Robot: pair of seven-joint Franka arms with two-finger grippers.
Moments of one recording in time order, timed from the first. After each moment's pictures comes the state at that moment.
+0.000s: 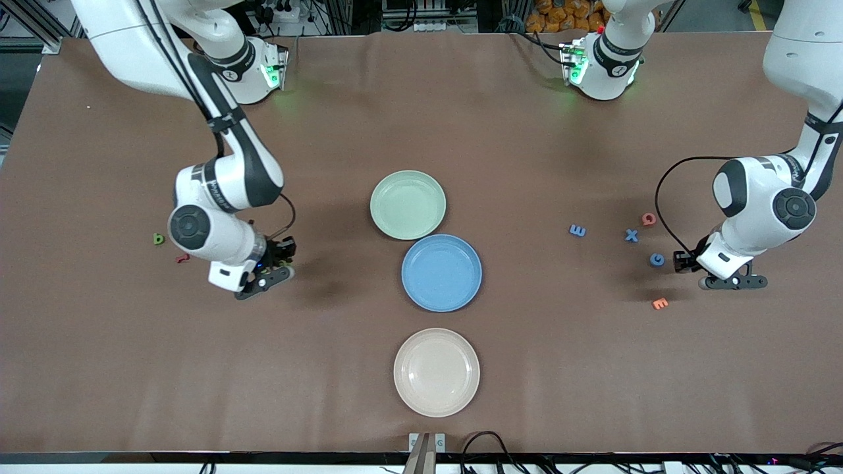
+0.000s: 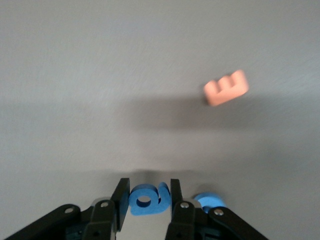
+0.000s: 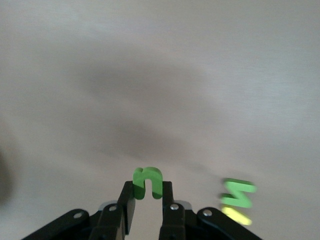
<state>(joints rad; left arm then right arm) 0.33 0.48 -0.16 -2.06 0.20 2.58 0.03 0.22 0.47 0.08 -1.88 0.09 2.25 -0.20</state>
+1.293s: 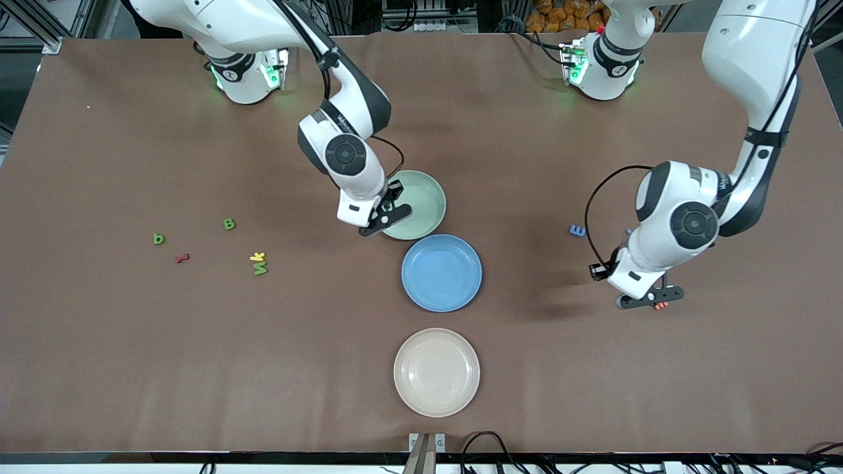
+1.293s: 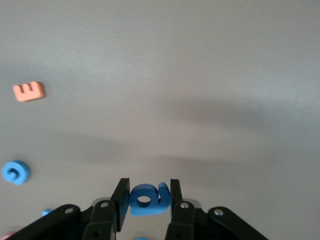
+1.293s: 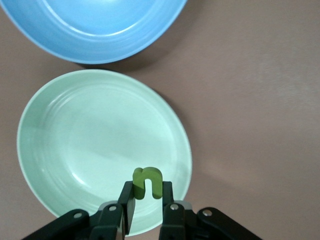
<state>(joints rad) 0.06 0.48 -0.30 -1.84 0.20 2.27 -0.51 0.58 0.48 0.15 -1.88 0.09 2.27 0.19</state>
